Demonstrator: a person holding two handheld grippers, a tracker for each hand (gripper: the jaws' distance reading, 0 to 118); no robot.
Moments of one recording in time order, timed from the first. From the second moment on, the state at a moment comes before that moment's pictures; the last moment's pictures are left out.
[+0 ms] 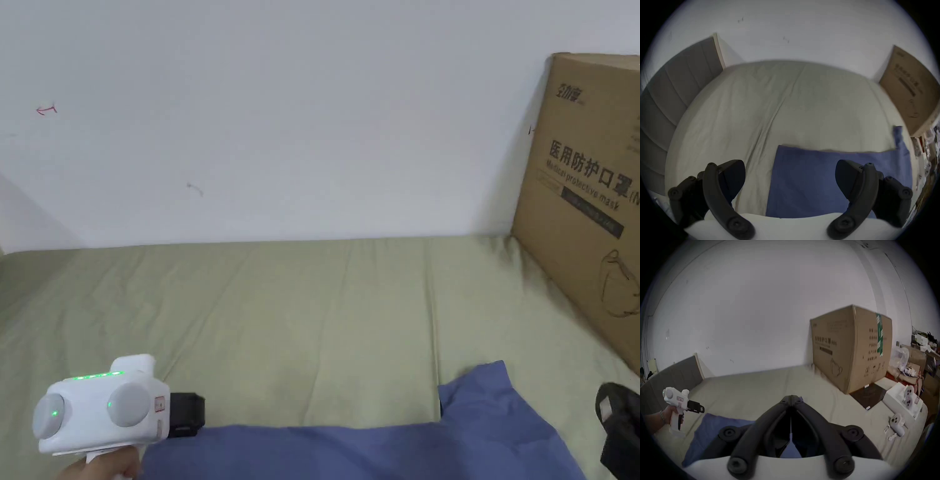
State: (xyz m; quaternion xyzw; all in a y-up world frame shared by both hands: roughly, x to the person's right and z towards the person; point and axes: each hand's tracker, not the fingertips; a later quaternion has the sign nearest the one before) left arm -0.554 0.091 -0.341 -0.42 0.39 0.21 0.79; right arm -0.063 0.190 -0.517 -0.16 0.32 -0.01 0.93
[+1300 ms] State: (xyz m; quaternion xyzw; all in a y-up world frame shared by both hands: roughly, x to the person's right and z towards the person) left arm -0.454 0.265 -0.228 -0.25 0.41 0.18 0.86; right arm -0.070 0.248 -0.608 -0.27 0.31 0.09 0.91
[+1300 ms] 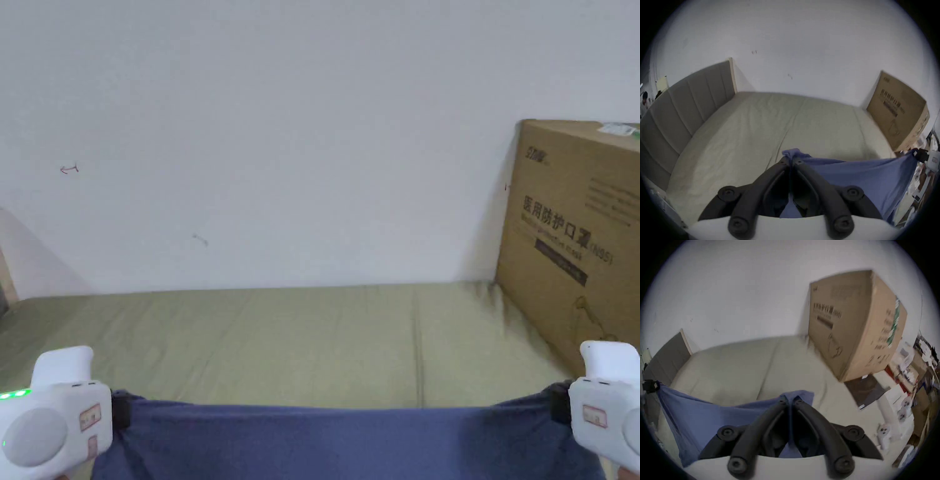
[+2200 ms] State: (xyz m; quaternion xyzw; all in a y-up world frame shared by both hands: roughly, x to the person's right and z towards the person) left arm -0.500 0.593 -0.259 -0.01 0.44 0.05 0.90; right arm -0.129 0.592 -0.623 0.00 0.30 -0.01 0.95
